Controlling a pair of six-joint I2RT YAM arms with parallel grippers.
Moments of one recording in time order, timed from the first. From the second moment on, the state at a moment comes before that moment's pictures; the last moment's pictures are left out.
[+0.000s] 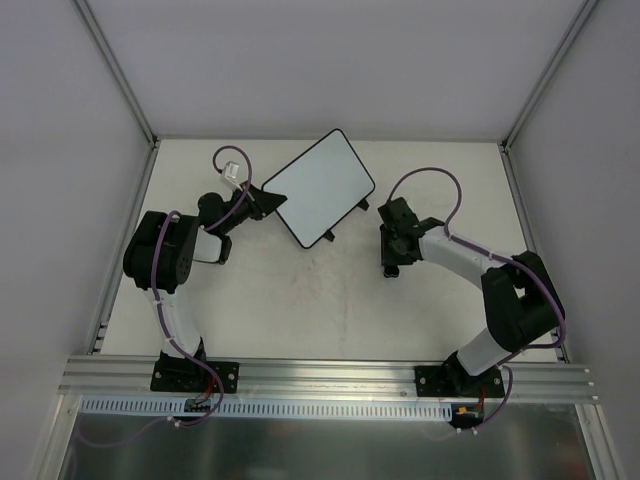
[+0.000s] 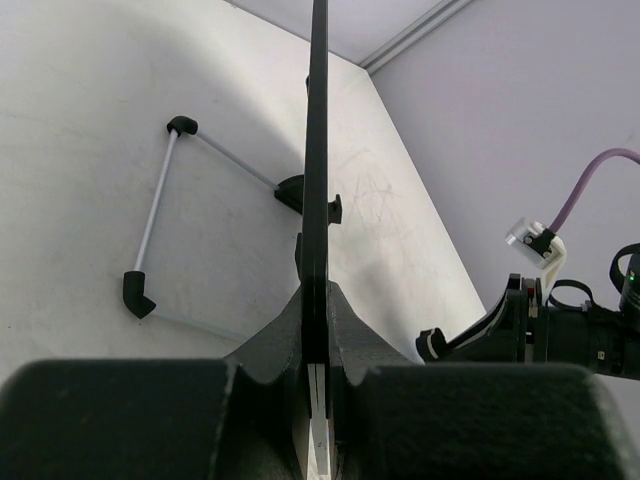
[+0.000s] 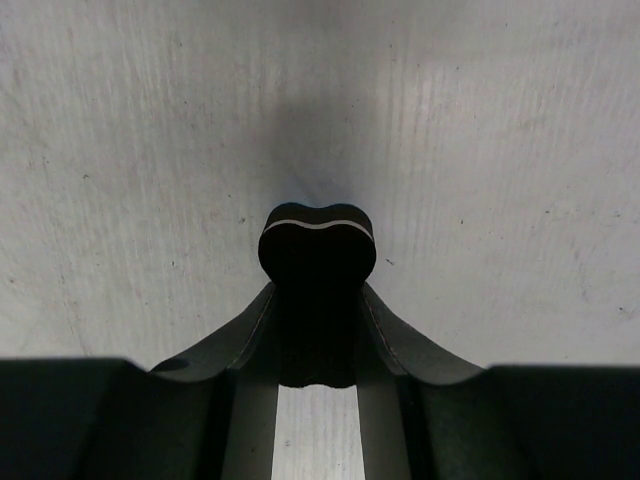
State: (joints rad) left arm -0.14 1.94 0.73 1.23 0.64 -0.87; right arm 0.53 1.59 0.96 -0.51 0.21 0.42
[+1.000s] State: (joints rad) left arm -0.12 1.94 0.70 1.21 0.66 -0.87; right arm 0.49 1.58 0.89 -0.44 0.09 0.41
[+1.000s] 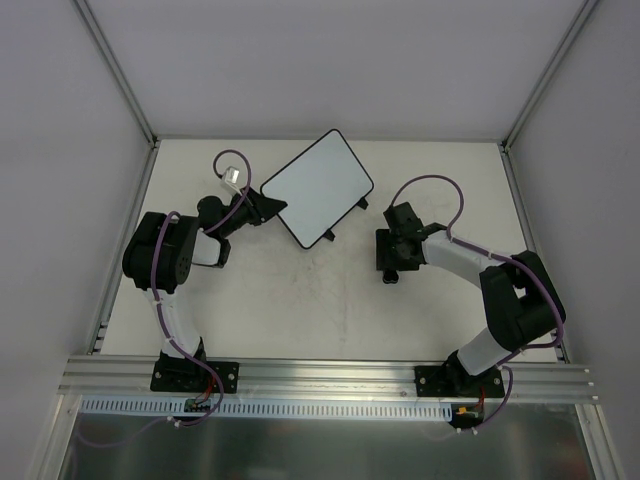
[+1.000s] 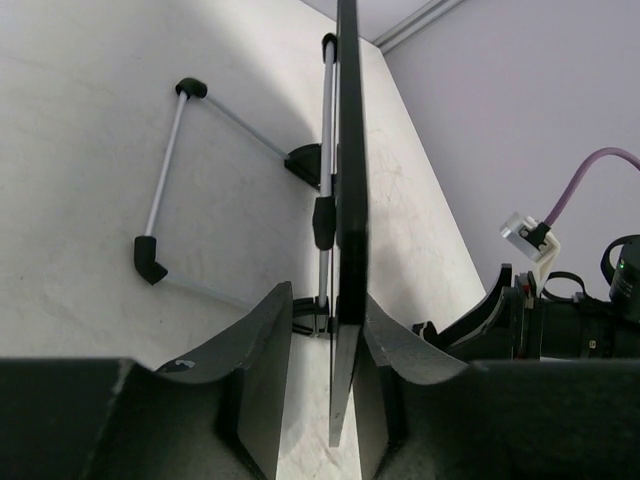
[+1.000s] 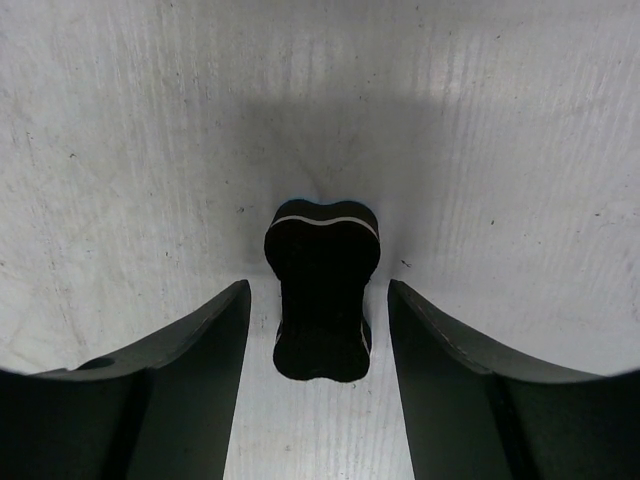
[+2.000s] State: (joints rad) left arm -0.07 1.76 0.49 1.18 0.63 -0.81; right arm 0.49 1.41 0.84 -0.44 0.09 0.37
